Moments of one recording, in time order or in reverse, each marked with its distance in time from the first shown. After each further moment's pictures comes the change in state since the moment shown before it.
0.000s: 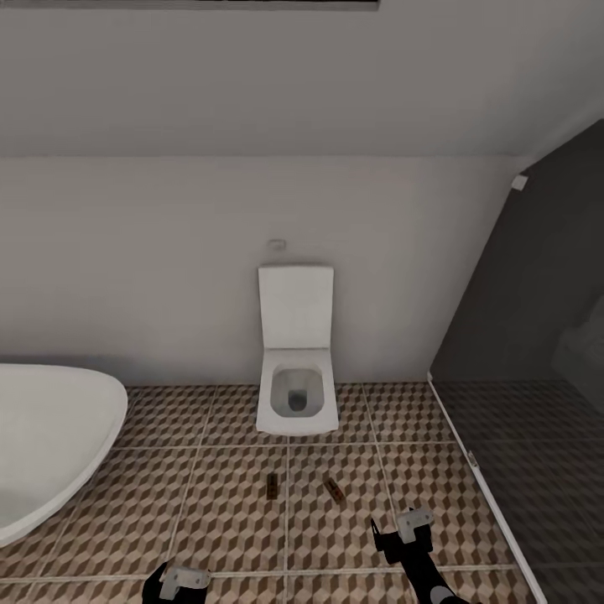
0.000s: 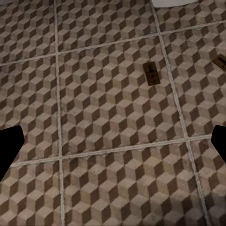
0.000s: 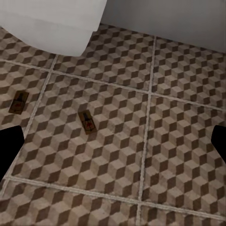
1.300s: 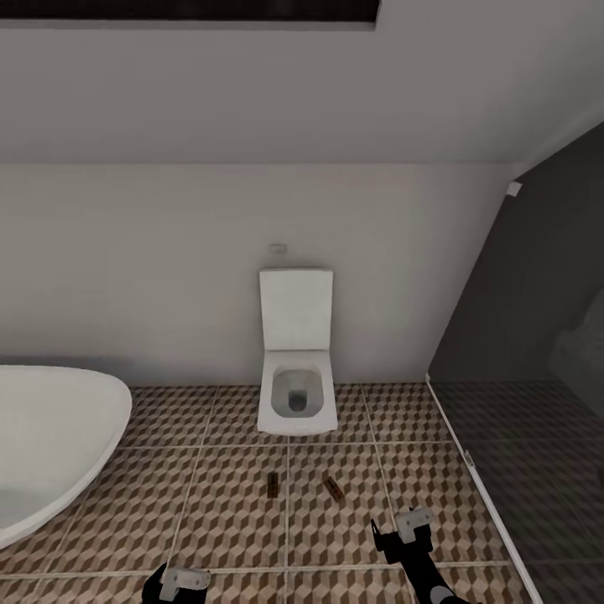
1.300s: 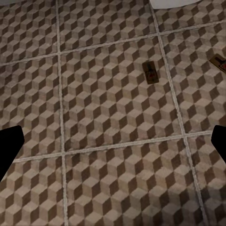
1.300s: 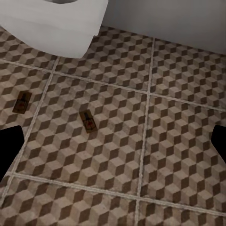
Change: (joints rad) left arm 0.002 0.000 0.000 0.001 0.000 0.002 0.000; right arm 0.000 0.000 0.000 0.000 0.000 0.000 0.001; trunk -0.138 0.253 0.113
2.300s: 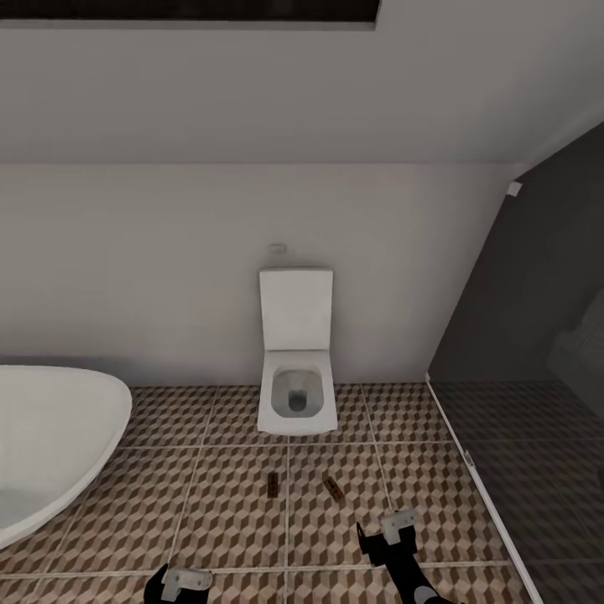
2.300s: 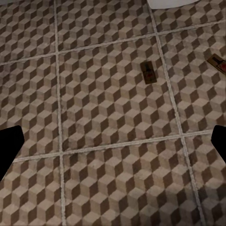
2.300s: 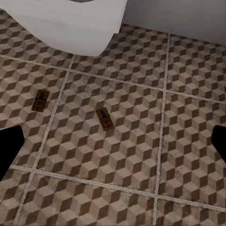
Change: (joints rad) left arm 0.001 -0.006 0.000 0.000 0.000 0.000 0.000; right arm 0.000 0.052 0.000 0.001 0.000 0.029 0.002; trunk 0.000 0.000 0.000
